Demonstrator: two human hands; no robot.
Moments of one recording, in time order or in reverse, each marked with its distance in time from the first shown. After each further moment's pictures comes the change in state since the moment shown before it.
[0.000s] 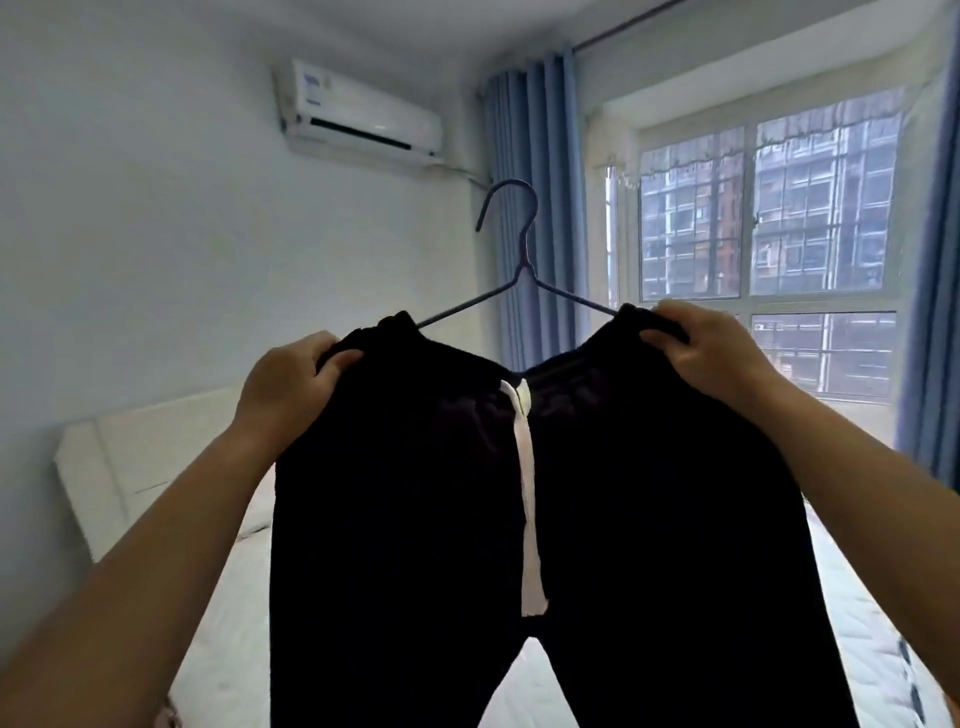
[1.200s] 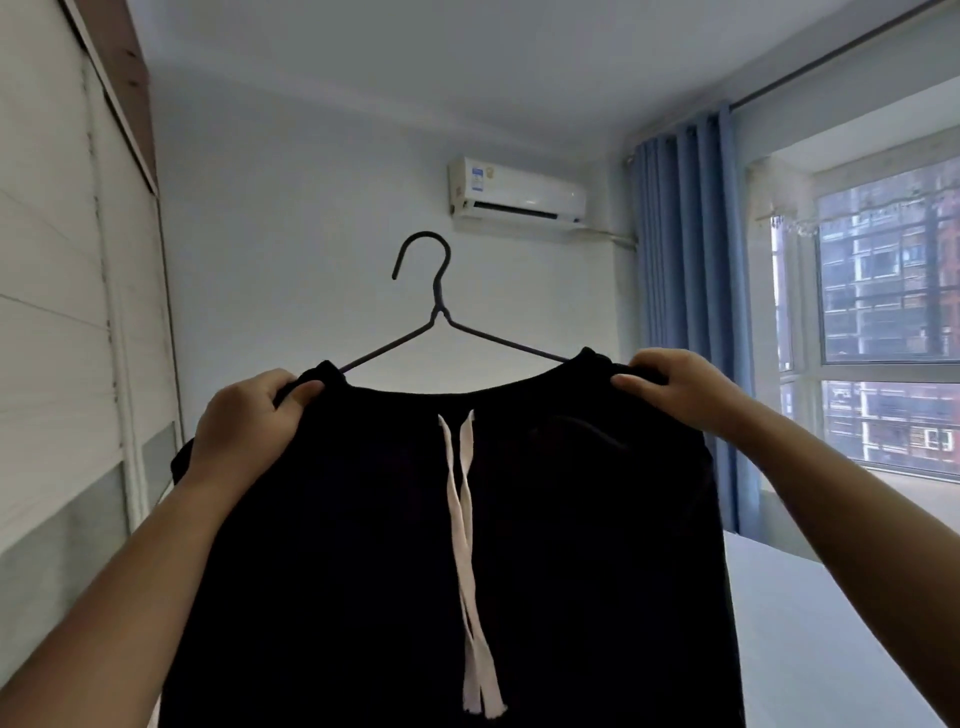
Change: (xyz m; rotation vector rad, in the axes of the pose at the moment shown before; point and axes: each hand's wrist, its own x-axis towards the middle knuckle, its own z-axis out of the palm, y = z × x) left_hand -0.058 -0.048 -0.167 0.265 0.311 -0.234; right_hand 0.051 -0.120 0.079 0.265 -0.262 -0.267
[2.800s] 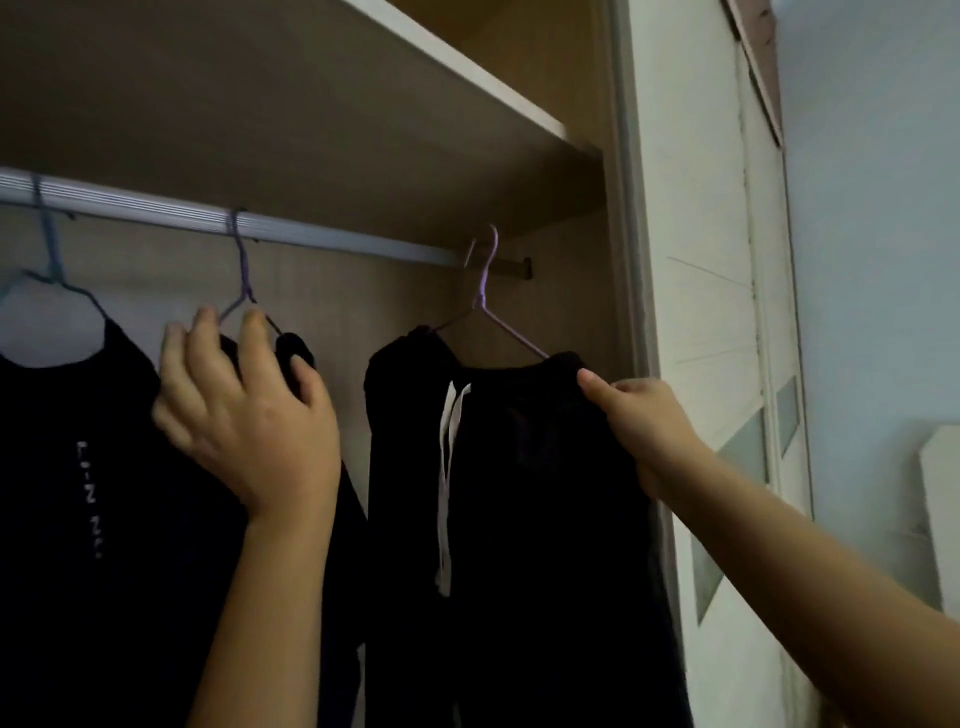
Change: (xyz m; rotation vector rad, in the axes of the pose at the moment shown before) left_hand -0.166 0.028 -0.364 1.573 1.047 -0.217; right_hand -0.030 -0.451 0.214 1.398 -0.690 -0.091
